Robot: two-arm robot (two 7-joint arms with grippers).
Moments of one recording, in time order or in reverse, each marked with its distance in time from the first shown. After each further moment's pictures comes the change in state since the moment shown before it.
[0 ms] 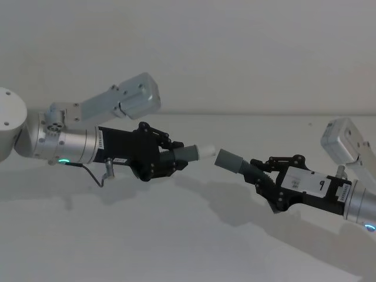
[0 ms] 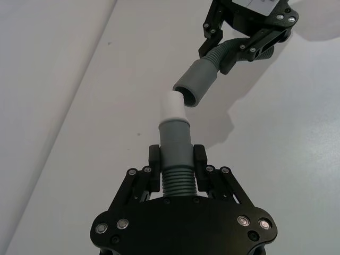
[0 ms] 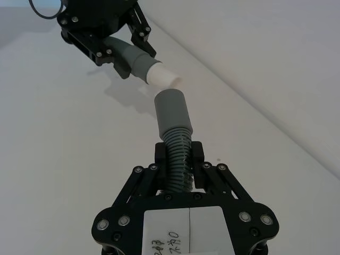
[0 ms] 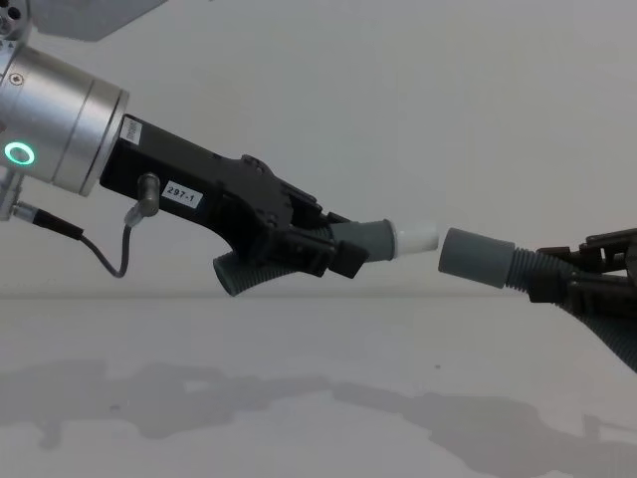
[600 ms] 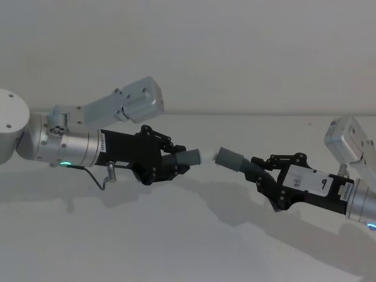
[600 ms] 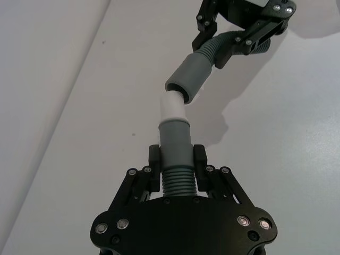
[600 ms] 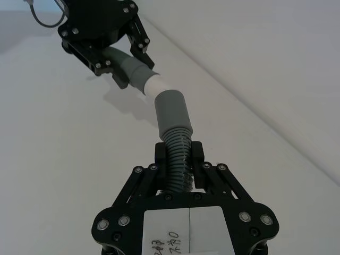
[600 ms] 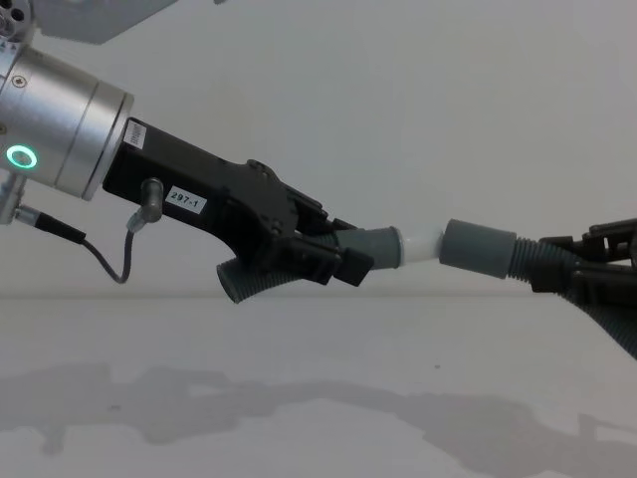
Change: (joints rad) left arm -0.004 0.007 0.018 -0.013 -0.003 0.004 0.004; right arm -0.005 0.013 0.005 -0.017 0.010 -0.007 -0.002
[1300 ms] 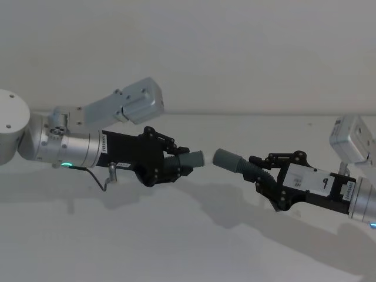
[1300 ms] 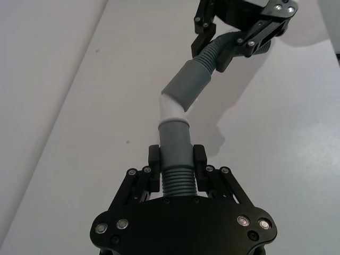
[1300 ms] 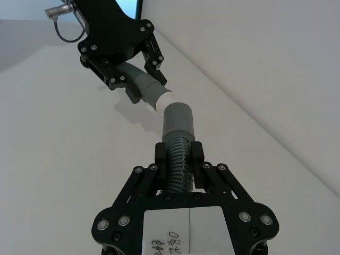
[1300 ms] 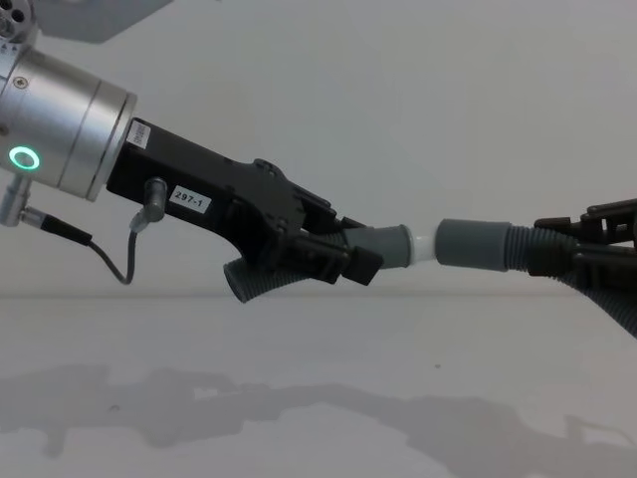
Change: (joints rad) left arm -0.005 -0.003 0.008 0.011 -0.023 -0.028 -0.019; right arm -0.002 0.017 0.002 -0.026 0.021 -0.025 0.027
